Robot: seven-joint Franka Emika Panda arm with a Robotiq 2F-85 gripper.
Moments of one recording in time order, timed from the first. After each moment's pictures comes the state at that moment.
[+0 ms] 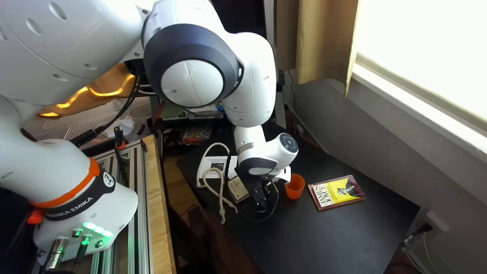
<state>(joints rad) -0.25 1.22 0.22 -1.94 0.06 2.74 -0.43</state>
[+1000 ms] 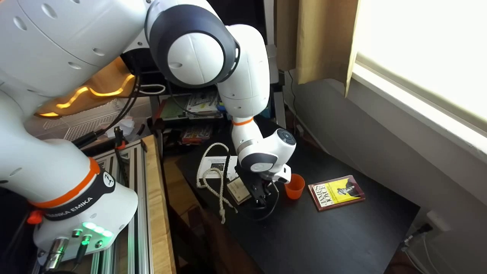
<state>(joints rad) -0.10 1.21 0.11 -1.93 0.05 2.72 -0.29</state>
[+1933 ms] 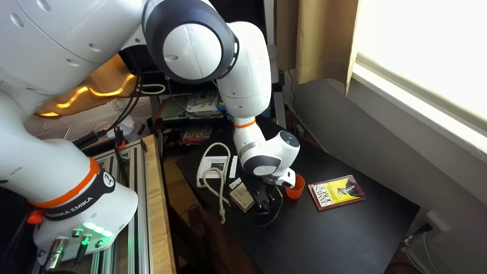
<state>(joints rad) -0.09 1.19 0.06 -1.94 0.04 2.72 -0.28</state>
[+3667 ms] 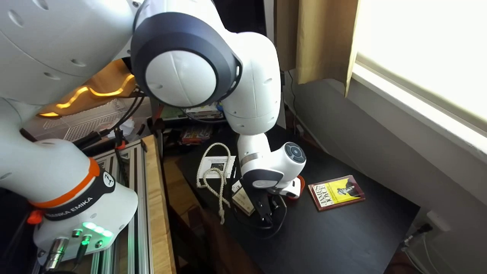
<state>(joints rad) -0.28 1.19 0.15 -1.97 0.02 2.79 -0.39</state>
